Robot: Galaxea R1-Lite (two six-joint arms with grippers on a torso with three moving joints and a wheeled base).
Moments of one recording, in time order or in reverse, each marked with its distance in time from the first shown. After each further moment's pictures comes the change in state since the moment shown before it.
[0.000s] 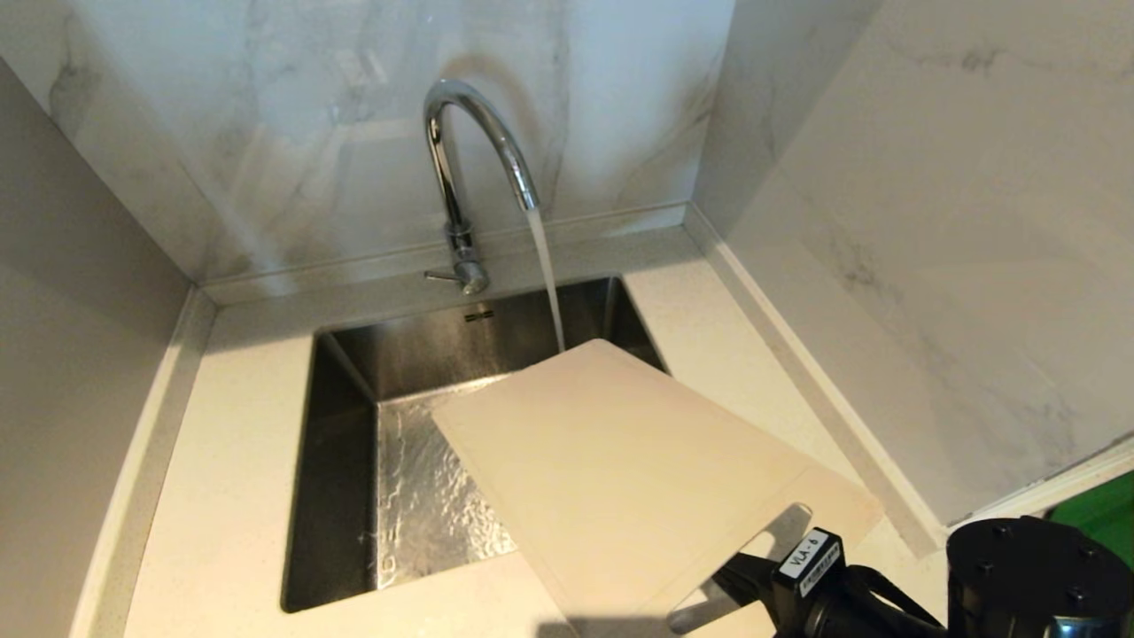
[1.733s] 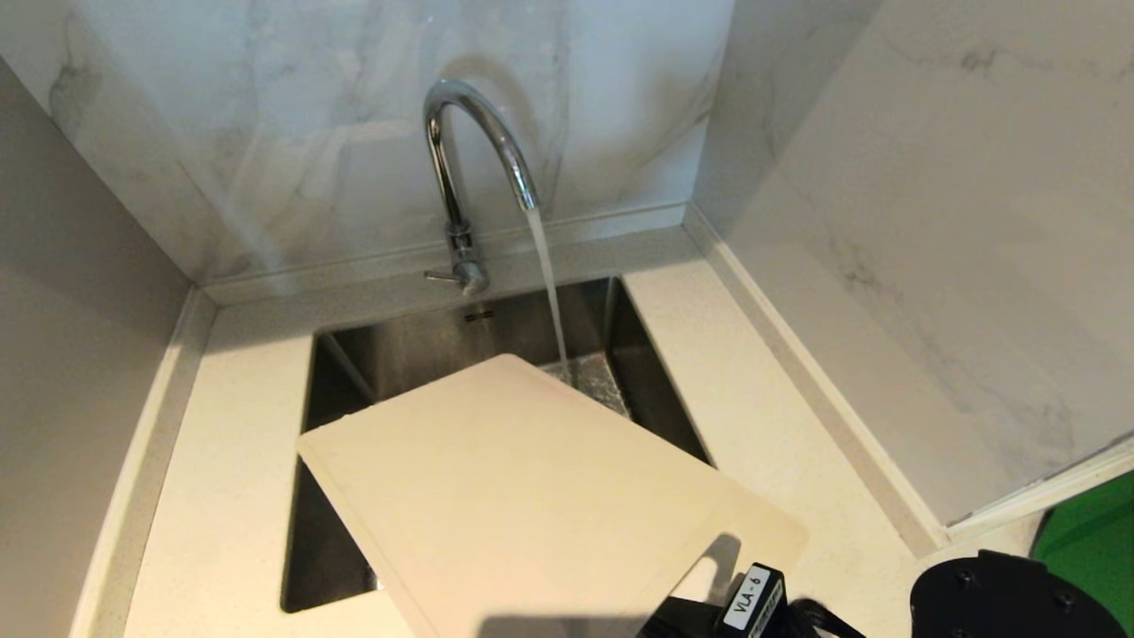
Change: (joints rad) left arm 0.000 0.000 0.000 0.000 -0.001 0.000; right arm 0.220 0.010 -0.040 -0.003 0.002 0.132
